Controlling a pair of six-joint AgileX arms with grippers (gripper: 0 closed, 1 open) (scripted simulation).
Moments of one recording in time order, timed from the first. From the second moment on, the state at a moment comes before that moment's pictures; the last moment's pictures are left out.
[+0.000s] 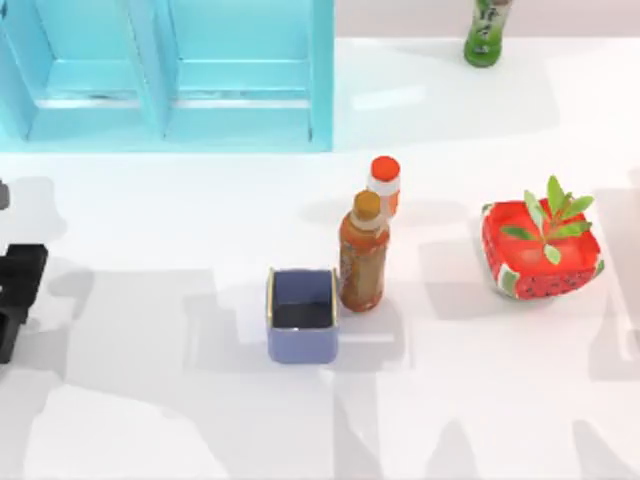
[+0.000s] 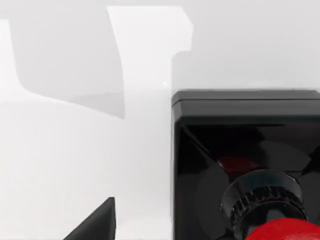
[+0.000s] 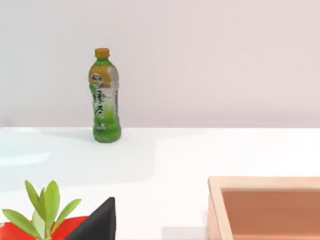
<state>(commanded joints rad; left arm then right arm) 0.14 1.79 1.10 -0.88 0.00 0.17 0.00 0.00 0.00 0.00 0.00 0.00</state>
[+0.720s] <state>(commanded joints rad) 0.14 1.79 1.10 -0.88 0.00 0.17 0.00 0.00 0.00 0.00 0.00 0.00</state>
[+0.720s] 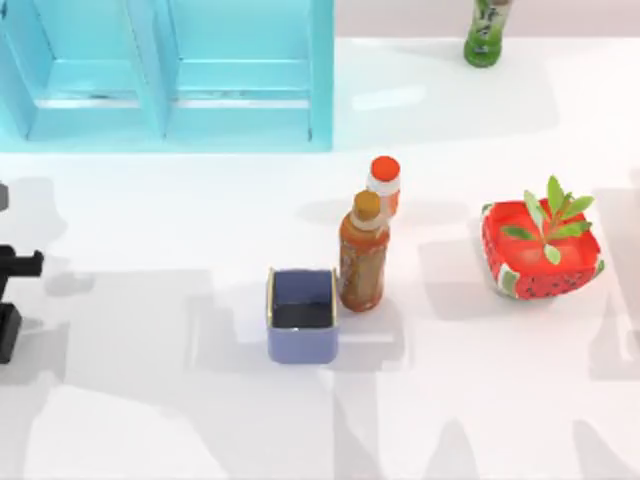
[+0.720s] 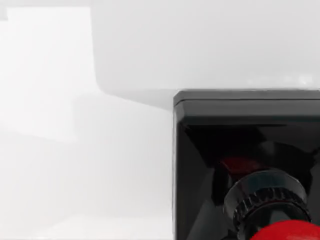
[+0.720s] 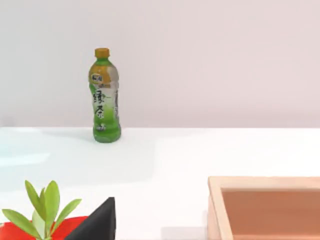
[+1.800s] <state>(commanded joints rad) 0.00 1.78 1.27 -1.06 0.00 0.02 0.00 0.00 0.00 0.00 0.00 0.00</state>
